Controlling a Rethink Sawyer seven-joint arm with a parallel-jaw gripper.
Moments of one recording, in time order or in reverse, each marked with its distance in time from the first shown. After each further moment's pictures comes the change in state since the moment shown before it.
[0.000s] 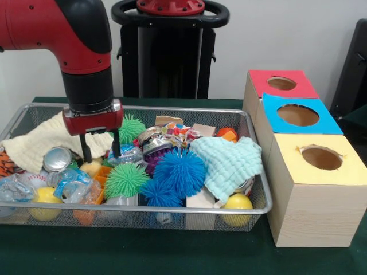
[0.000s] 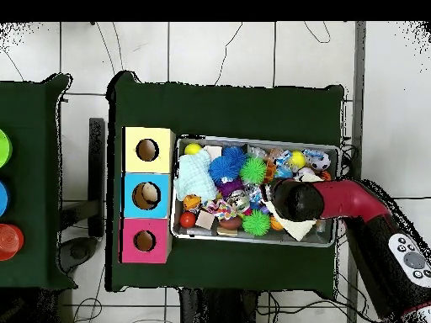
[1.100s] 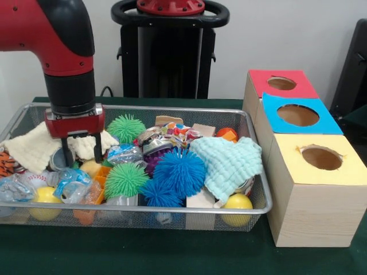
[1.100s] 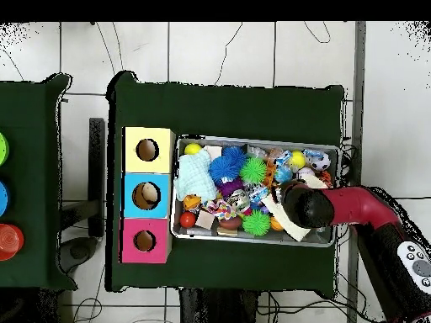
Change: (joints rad) arm -0.053 0.019 0.004 0.009 -0.087 -0.073 -0.019
